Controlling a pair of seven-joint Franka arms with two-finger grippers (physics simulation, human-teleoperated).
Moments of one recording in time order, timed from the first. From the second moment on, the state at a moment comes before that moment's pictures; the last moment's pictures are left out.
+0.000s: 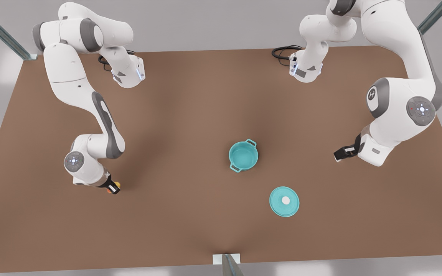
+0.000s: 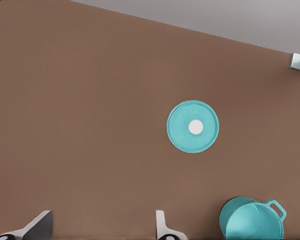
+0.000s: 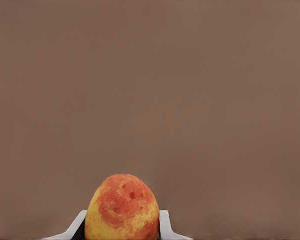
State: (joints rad) left arm -0.17 0.28 0.08 -1.47 -0.06 1.76 -0.28; right arm 0.04 0.55 0.01 -1.84 0.03 2.46 0.78
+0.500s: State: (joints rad) left arm -0.19 0.28 0.08 -1.47 -0.06 1.73 -0.12; right arm 0.36 0.43 0.09 -1.75 0.06 2.26 1.03
